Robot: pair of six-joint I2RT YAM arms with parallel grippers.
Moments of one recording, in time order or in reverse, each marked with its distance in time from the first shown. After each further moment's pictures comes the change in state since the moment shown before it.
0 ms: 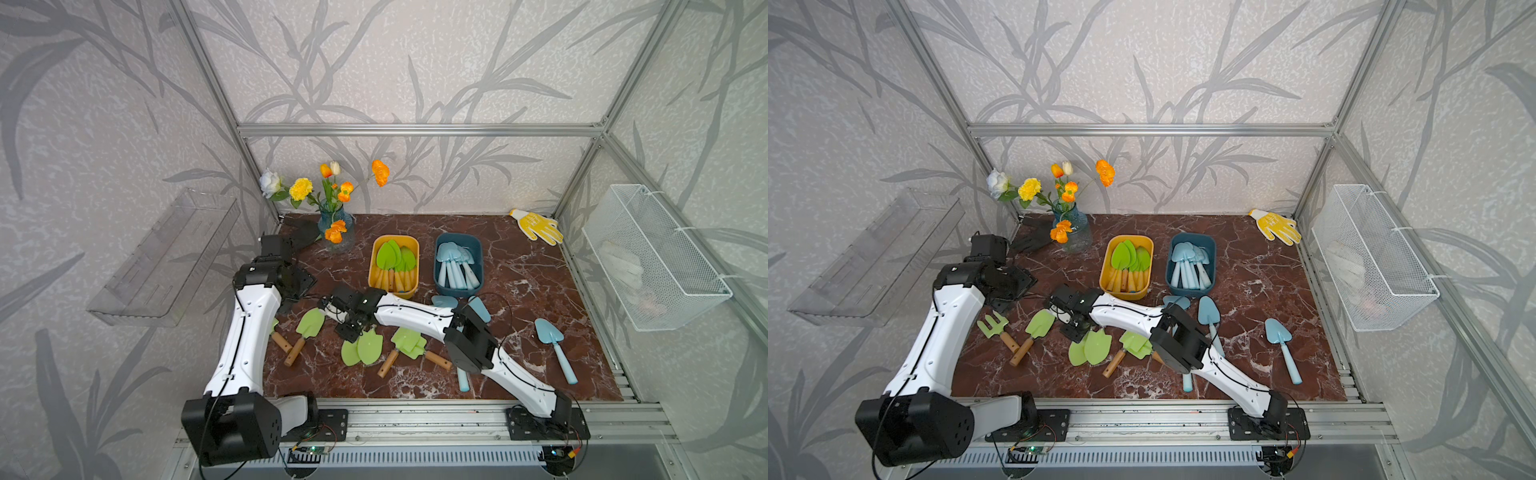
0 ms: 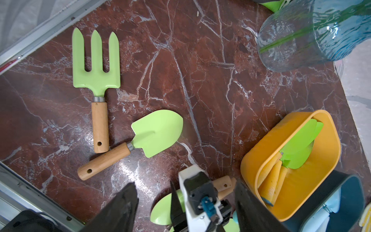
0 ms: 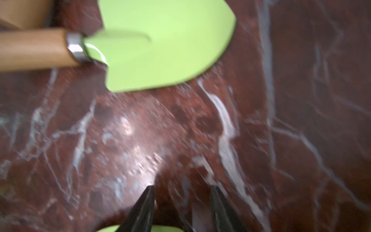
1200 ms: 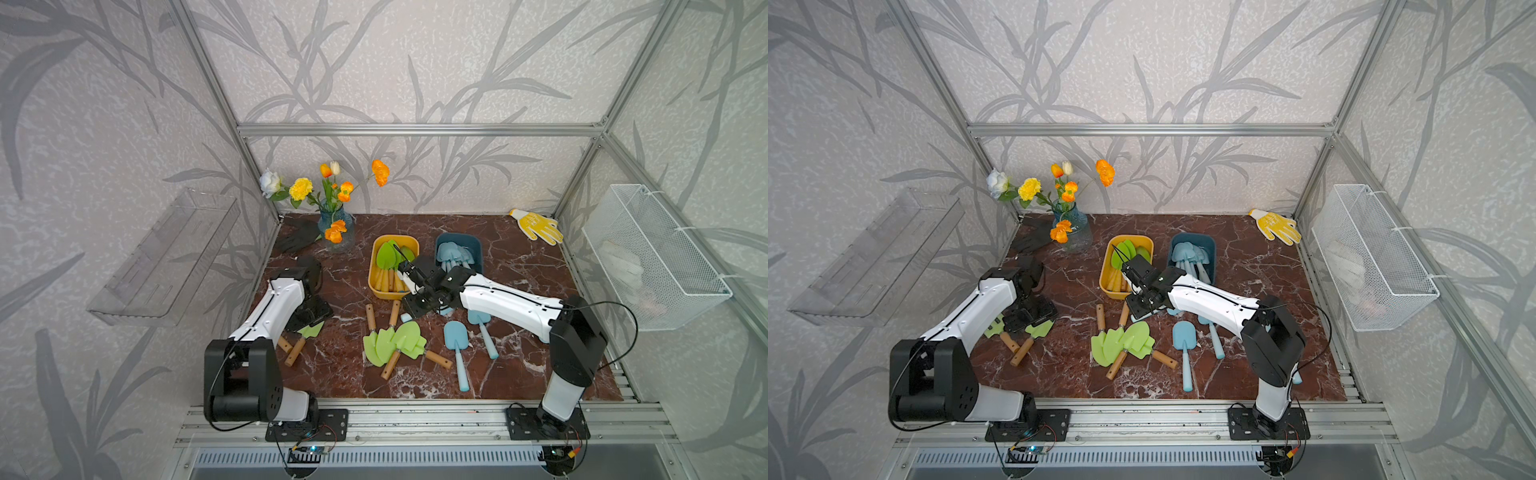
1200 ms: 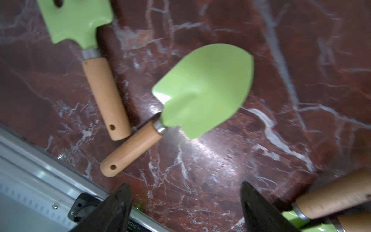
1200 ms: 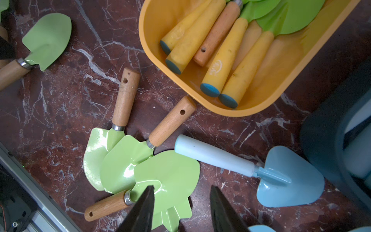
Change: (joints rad) left arm -0.049 0.201 -0.208 -0.047 -0.104 0.149; right arm -0.238 -0.711 -0.758 0.107 0.065 0.275
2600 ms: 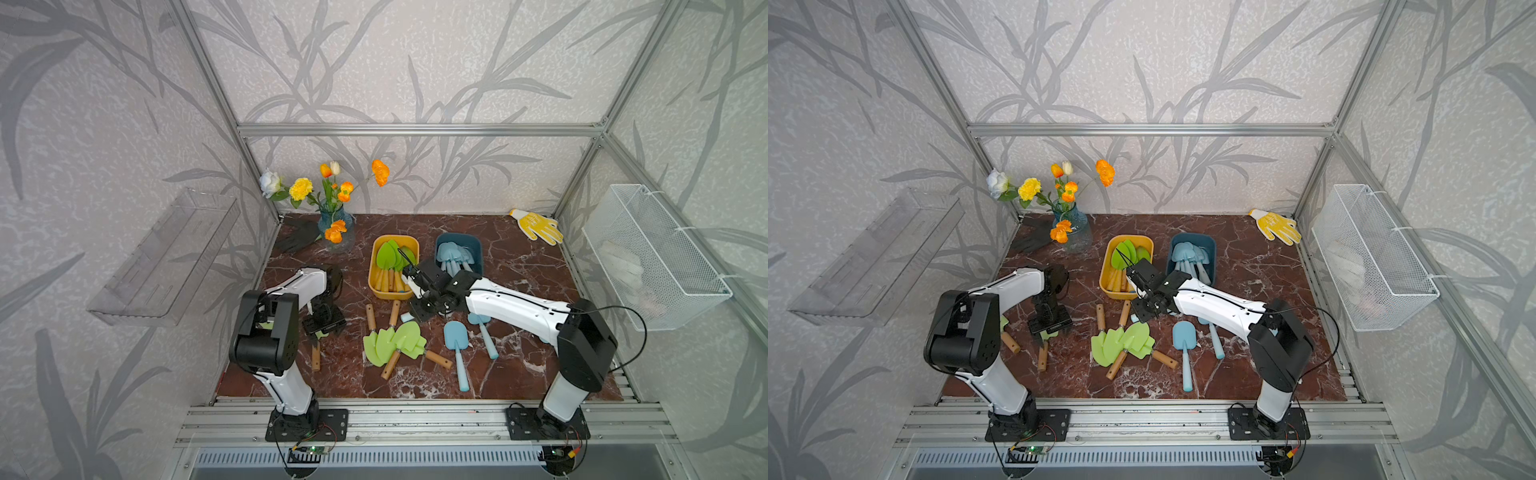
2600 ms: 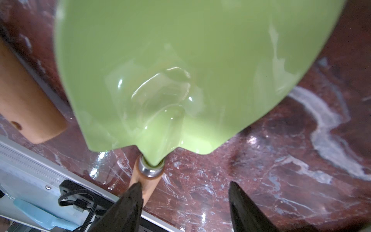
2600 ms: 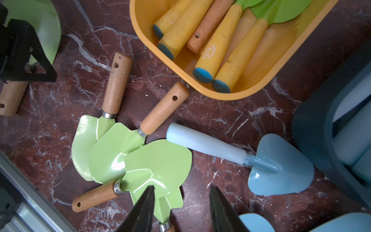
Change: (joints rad) left arm -0.170 0.281 0.038 0.003 0.084 -0.048; right arm 0.000 -0.050 -0.071 0.014 0.017 -0.032
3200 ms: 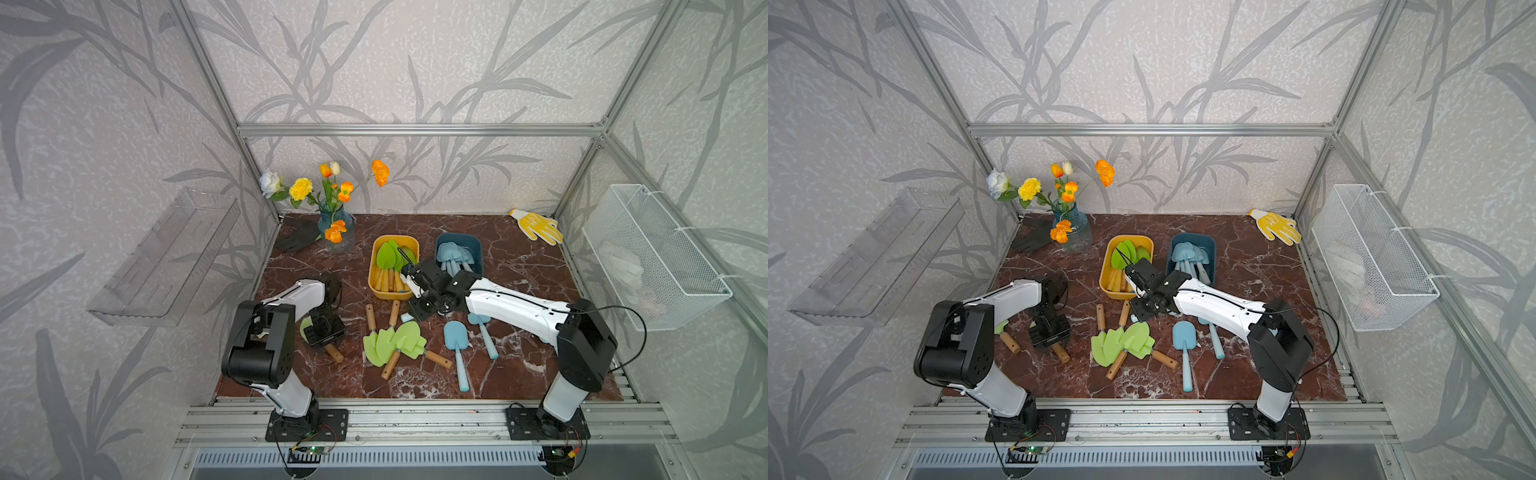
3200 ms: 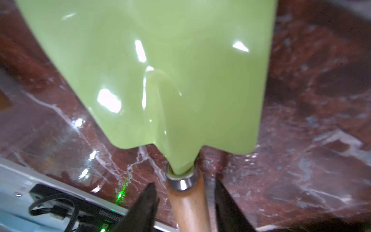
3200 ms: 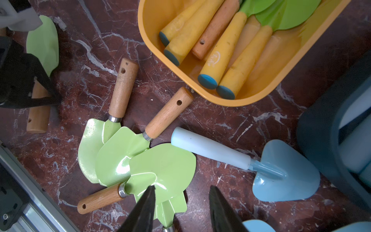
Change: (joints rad) left arm -0.007 -0.078 -0.139 0.066 0.064 -0.006; right arm 0.000 0.001 0.000 0.026 -0.017 0.001
